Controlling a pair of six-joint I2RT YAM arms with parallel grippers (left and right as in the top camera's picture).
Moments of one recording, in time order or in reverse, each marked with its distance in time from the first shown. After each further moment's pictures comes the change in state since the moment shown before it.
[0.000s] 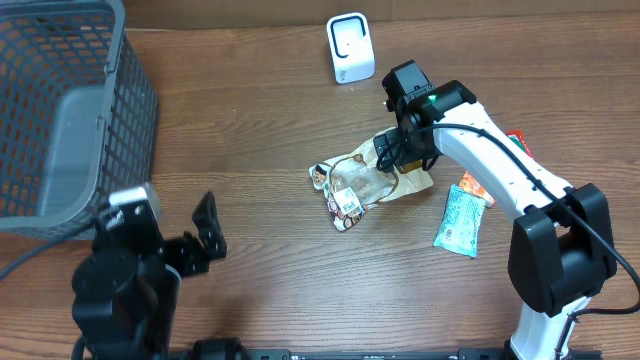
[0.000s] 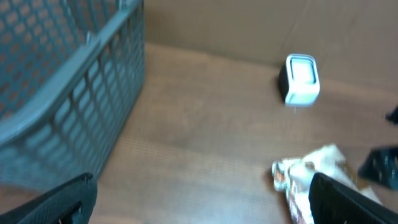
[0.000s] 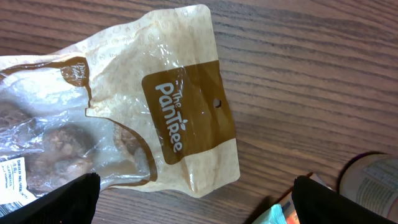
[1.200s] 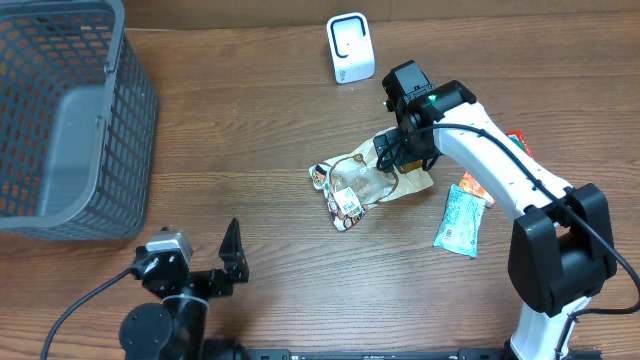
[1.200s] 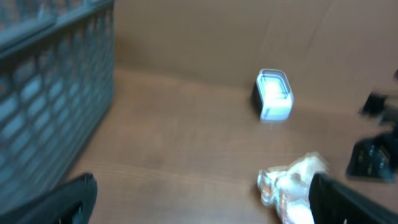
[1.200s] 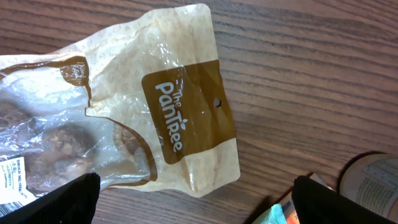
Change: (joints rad) left arm 0.000 -0.415 -0.504 0.334 0.099 0.000; right arm 0.000 0.000 -0.001 0.000 0.000 0.000
